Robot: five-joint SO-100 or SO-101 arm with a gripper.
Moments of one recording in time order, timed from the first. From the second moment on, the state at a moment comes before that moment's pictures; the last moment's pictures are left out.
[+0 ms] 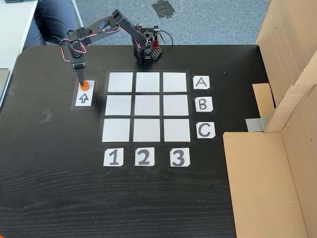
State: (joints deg) arm 59.3 55.3 57.1 86.3 6.9
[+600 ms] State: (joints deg) arm 57.6 50.7 55.8 86.3 7.4
